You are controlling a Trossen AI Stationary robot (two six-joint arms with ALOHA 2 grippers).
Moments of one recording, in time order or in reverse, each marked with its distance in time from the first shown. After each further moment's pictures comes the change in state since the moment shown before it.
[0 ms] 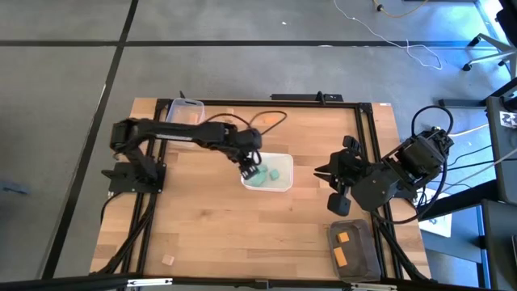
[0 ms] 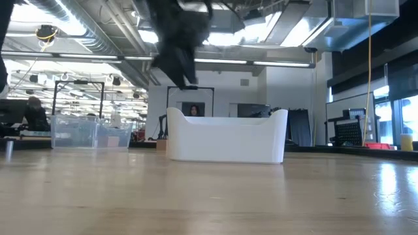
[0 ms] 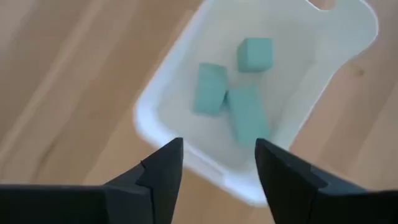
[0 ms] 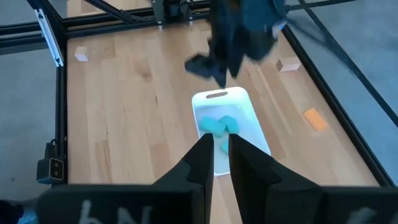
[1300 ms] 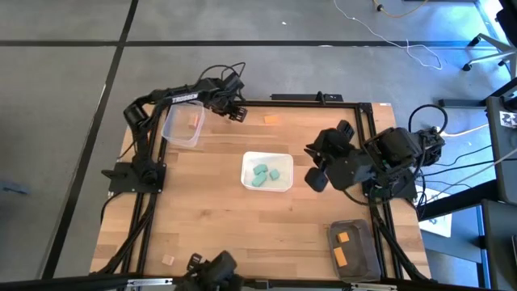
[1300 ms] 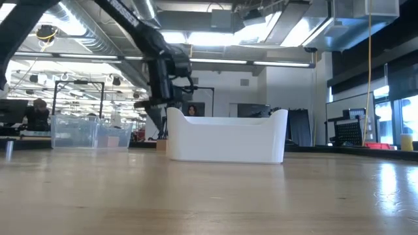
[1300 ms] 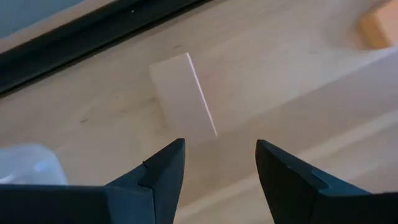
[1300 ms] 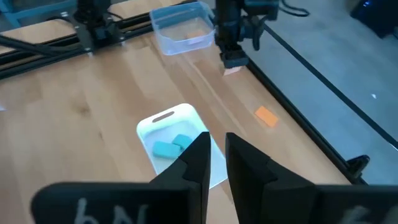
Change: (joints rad) left arm 0.635 0.197 -0.001 0.070 0.026 0.027; right arm -0.164 0.039 0.000 0.000 0.103 0.081
